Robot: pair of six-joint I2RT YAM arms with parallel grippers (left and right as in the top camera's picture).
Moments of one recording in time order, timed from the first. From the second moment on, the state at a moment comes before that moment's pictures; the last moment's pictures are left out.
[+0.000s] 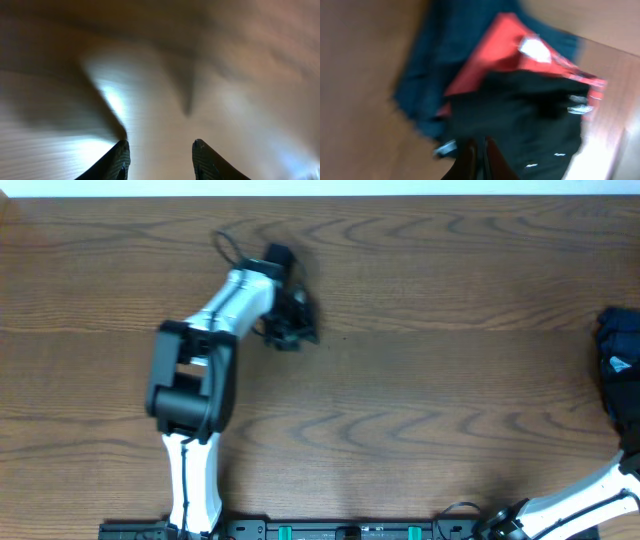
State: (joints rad) left arm -0.26 2.20 1.61 -0.96 0.42 -0.45; right arm -0.85 2.07 2.37 -1.46 0.11 0.38
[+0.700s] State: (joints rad) left arm 0.00 1.34 1.69 -1.15 0.15 -0.36; right arm -0.37 1.70 2.51 -1.54 -0.07 0.14
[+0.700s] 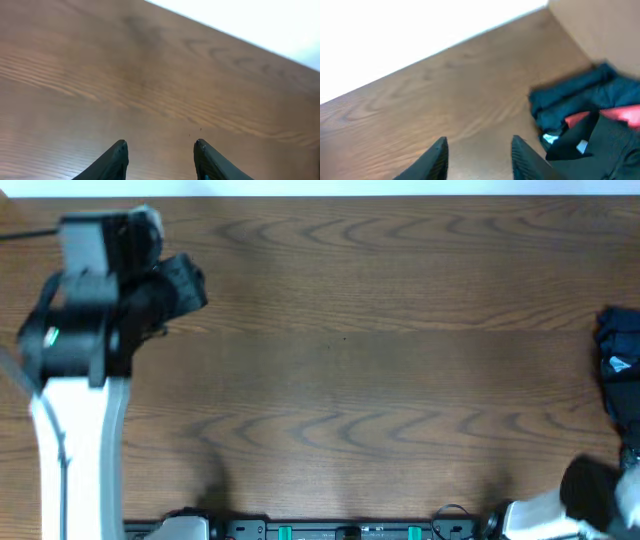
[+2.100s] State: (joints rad) left arm 0.00 0.79 1.69 -1.31 0.12 -0.30; right arm -0.34 1.30 2.54 -1.69 -0.26 0.10
